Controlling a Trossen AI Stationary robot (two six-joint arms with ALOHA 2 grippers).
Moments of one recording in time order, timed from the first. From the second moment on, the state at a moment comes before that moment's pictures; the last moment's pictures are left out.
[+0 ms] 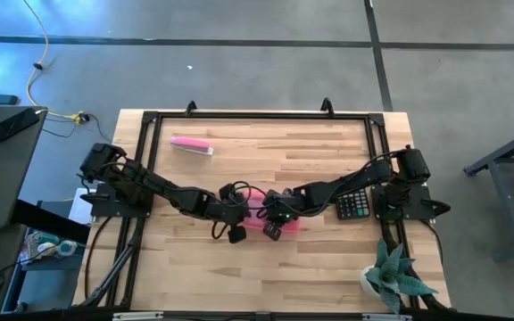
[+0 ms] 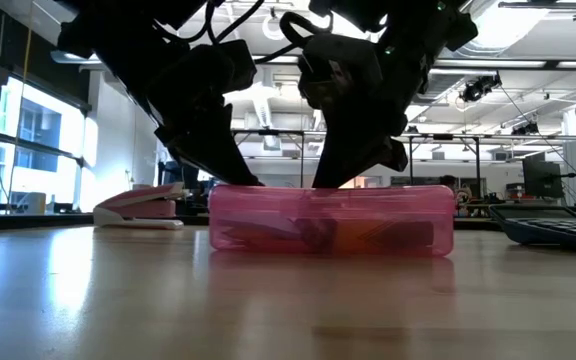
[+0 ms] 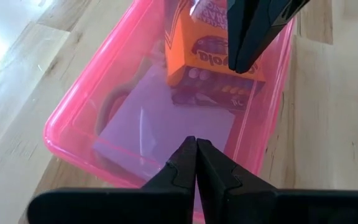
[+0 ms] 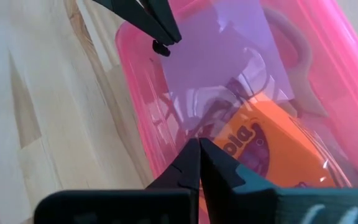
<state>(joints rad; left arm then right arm) -0.15 1.71 0.83 -0.05 -0.30 -0.46 0.20 1.88 1.13 -0.33 0.05 0.70</state>
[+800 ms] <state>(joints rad) -0.16 1.74 0.83 0.04 -0.30 -0.44 0.31 1.80 1.12 -0.28 0.09 0.60</state>
